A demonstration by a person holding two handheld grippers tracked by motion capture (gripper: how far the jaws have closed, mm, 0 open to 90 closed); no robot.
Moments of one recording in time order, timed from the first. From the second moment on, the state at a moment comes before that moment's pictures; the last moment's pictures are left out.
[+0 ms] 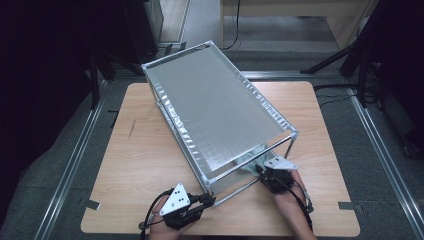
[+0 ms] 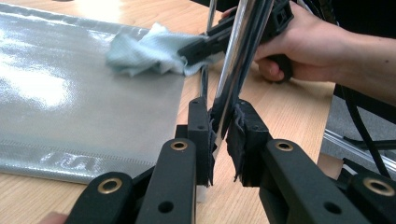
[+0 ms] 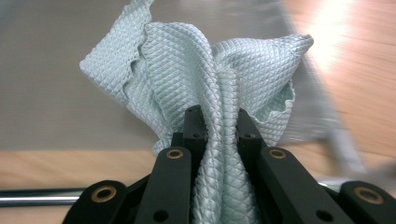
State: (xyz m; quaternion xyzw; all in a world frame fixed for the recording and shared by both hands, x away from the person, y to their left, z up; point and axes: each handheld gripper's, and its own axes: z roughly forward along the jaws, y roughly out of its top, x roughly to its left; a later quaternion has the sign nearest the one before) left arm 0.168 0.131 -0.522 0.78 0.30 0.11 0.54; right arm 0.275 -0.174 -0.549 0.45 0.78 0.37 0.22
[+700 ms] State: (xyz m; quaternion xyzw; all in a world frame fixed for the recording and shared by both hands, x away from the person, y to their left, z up) left arm 0.169 0.133 -0.523 0.78 0.30 0.10 0.54; right arm 0.234 -0.101 -0.551 0.37 0.82 0.40 0.17
